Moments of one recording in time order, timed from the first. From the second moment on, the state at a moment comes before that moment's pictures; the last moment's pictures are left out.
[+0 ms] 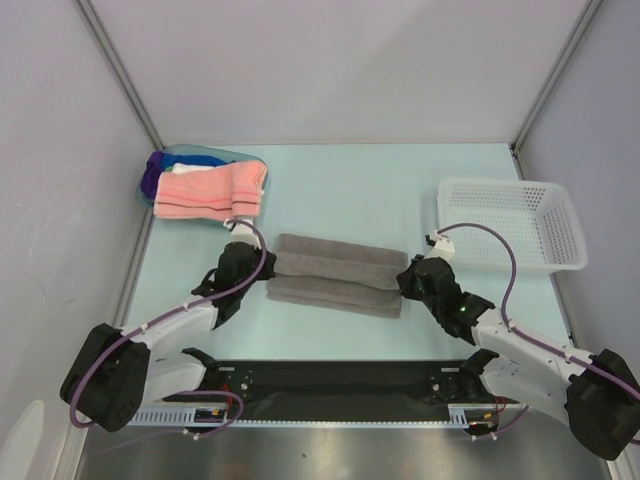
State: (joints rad) left arm -0.47 1.13 0.39 0.28 -0.17 -0.44; right arm 0.67 0.95 0.40 -0.04 0.33 0.71
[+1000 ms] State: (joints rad) left arm -0.48 1.19 0.64 0.07 -0.14 -0.44; right arm 0.70 1.13 0.64 -0.18 0.43 0.70
